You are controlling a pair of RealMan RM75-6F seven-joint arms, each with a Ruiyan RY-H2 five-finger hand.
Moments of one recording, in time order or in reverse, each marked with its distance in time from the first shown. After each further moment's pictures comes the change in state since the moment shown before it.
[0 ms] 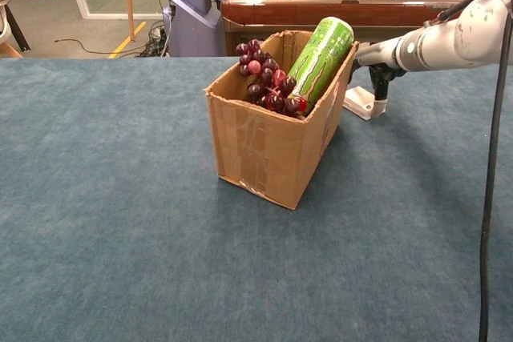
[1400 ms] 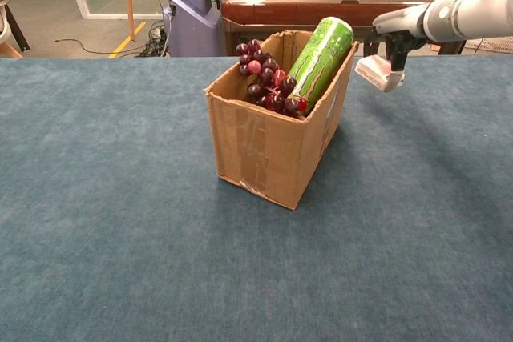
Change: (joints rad) left arm 0.003 -0.005 0.004 -0.007 0.011 0.007 0.024; right arm -0.057 0.219 0.032 -0.271 -0.149 0.122 0.189
